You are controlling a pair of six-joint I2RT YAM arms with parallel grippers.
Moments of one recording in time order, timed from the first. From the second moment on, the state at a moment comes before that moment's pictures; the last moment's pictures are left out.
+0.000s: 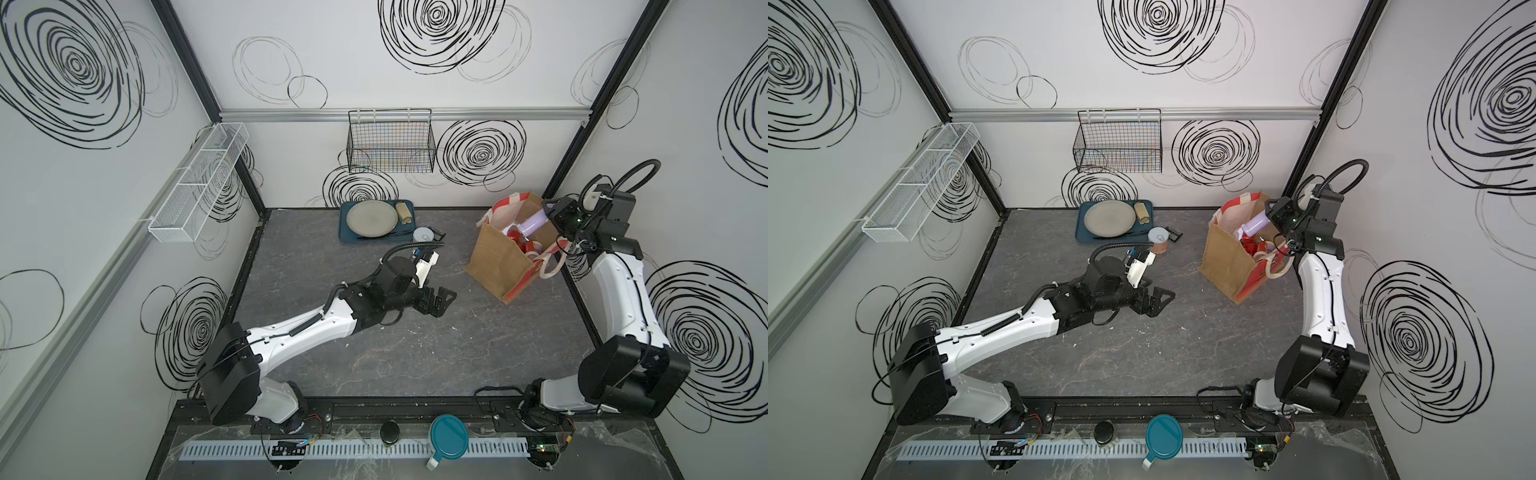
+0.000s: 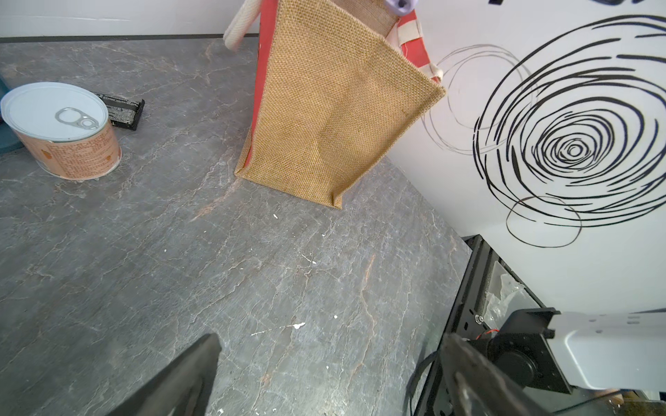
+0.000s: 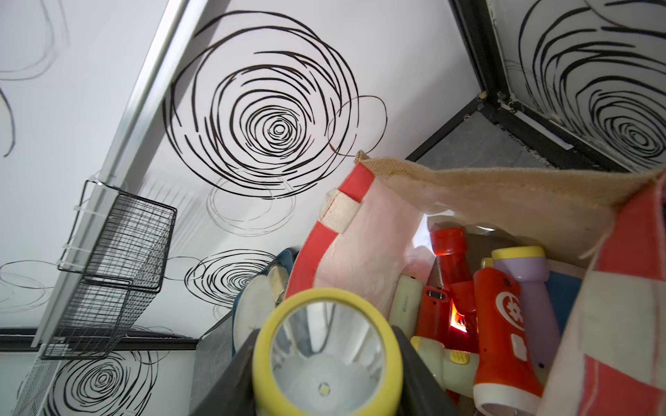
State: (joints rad) left arm -0.89 1.44 1.06 -0.10 0.16 -0.42; right arm -0.28 1.45 1.38 -0.38 -0.40 0.62
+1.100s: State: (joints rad) left arm -0.89 1.44 1.08 -0.14 0.13 -0.41; right arm -0.17 1.71 1.37 -0.34 -0.24 0.50
